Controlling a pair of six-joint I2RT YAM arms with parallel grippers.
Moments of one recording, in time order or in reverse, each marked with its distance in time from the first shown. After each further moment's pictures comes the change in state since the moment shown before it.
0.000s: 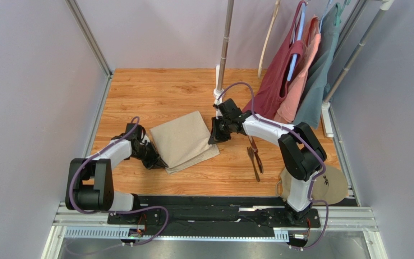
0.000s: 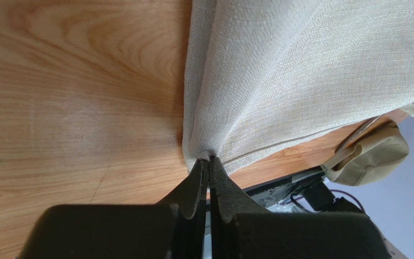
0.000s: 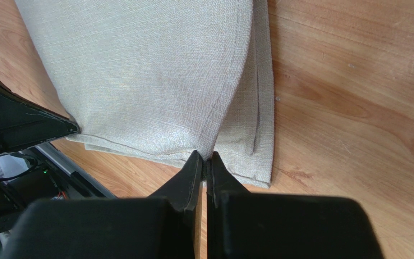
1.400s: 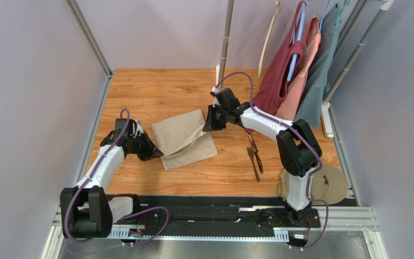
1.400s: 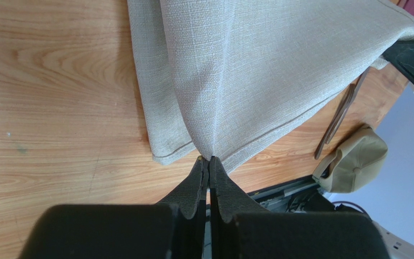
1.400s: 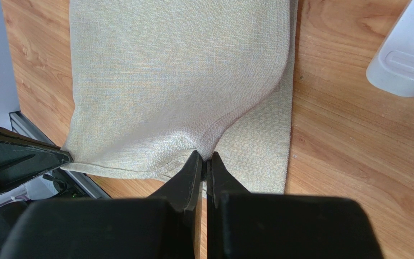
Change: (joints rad) left arm 0.049 -0.214 0.060 -0.037 -0.007 0.061; right arm -0.023 0.067 0.159 0.028 0.000 0.013
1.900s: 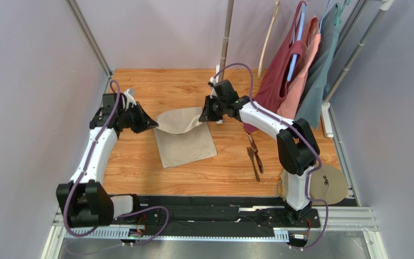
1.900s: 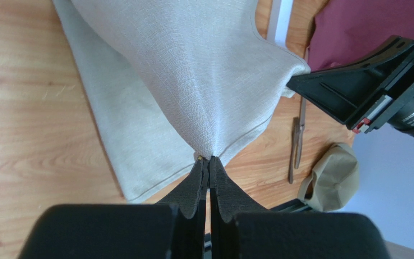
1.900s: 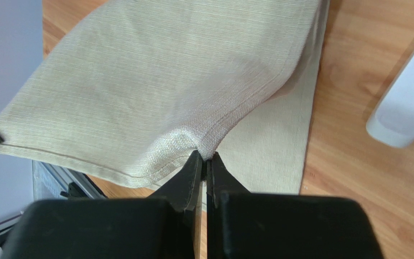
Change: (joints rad) left arm 0.040 0.116 0.373 0.000 0.040 0.097; right arm -0.004 0.033 0.139 0.000 0.022 0.002
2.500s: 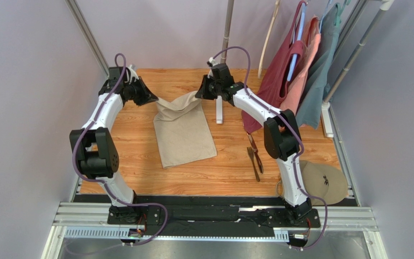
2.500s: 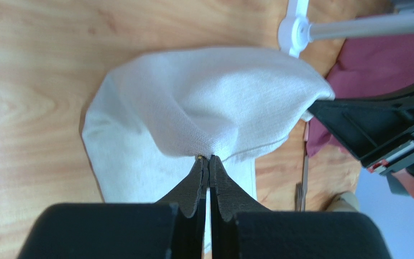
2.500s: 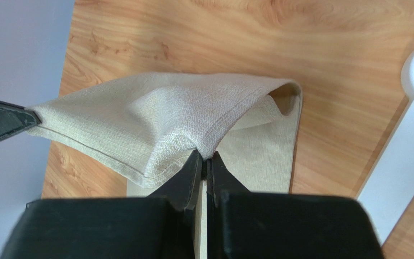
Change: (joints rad) left arm 0.012 0.480 0.404 0.144 -0.029 0.018; right arm -0.063 0.289 0.410 0.060 0.062 -0.028
